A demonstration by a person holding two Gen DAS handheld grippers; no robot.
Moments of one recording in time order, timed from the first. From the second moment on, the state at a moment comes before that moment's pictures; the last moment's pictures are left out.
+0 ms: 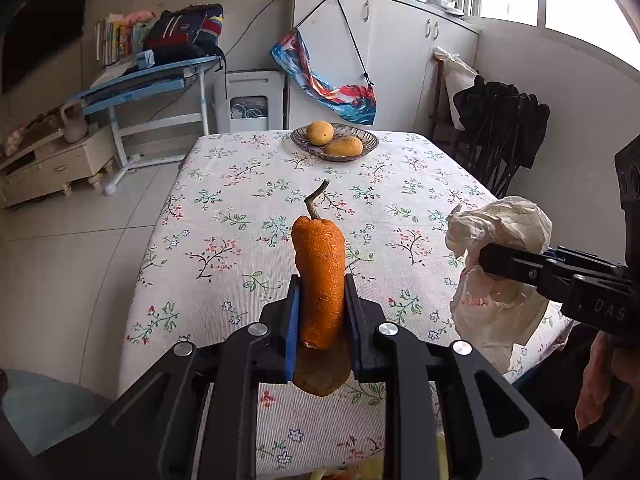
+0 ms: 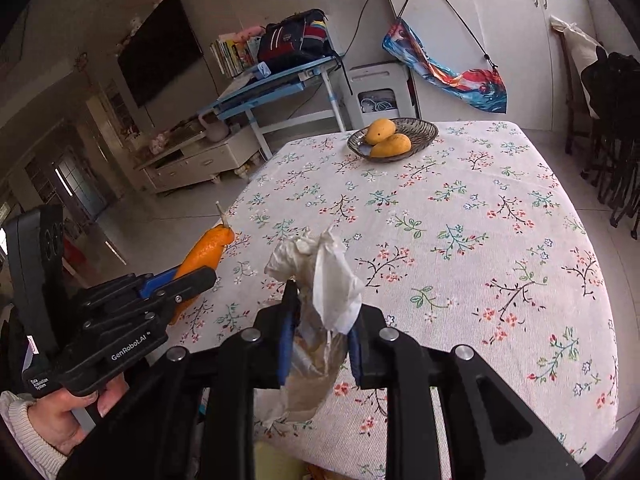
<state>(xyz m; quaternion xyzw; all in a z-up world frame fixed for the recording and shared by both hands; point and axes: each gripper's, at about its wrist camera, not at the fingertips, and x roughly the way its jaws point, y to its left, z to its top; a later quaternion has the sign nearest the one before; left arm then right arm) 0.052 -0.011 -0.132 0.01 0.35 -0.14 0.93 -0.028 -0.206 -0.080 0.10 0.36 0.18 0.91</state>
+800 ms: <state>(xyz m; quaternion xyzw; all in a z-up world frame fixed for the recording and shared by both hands) -0.006 -0.004 -0.122 0.02 0.32 -0.16 0.93 -0.070 -0.212 -0.076 0.11 0.33 0.16 0.92</state>
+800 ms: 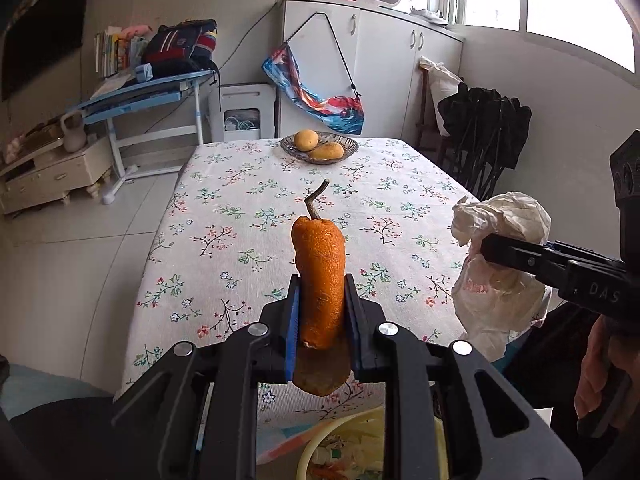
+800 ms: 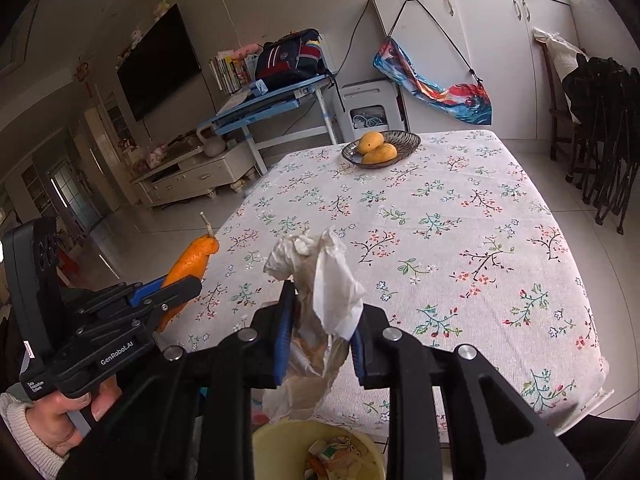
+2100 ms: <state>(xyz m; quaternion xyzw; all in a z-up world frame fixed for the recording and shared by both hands) -0.084 -0.009 -0.126 0.01 0.33 -0.19 0.92 -0.122 -0.208 -0.085 0.10 0.35 0.17 0.92</state>
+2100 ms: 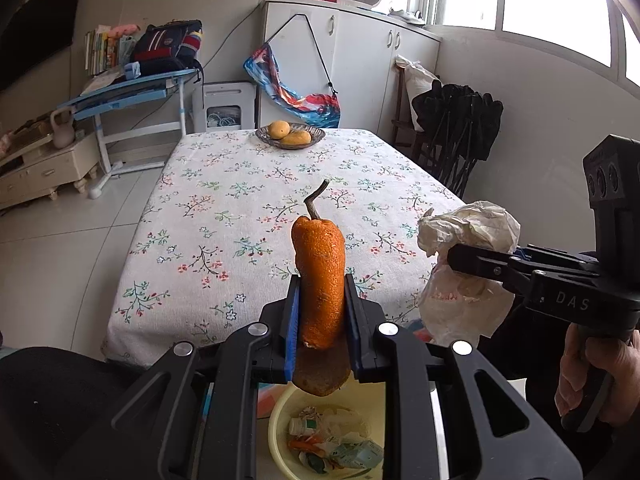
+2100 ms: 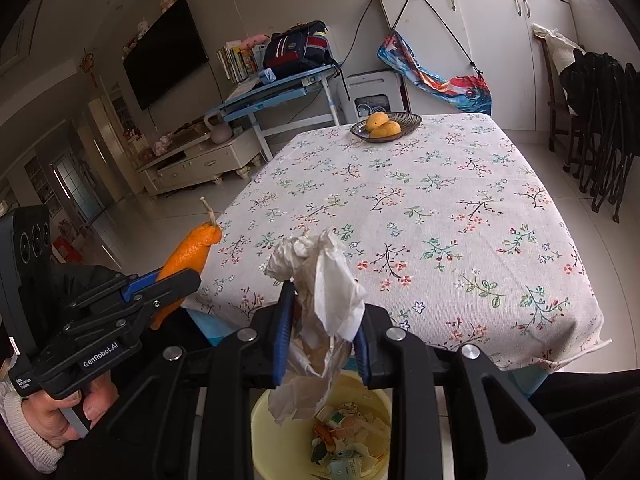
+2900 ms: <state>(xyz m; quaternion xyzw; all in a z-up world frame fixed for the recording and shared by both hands) -0.107 -0.030 -0.164 0.04 0.44 -0.21 0.87 -0.118 -0.200 -0.094 0.09 0.39 0.17 0.90</state>
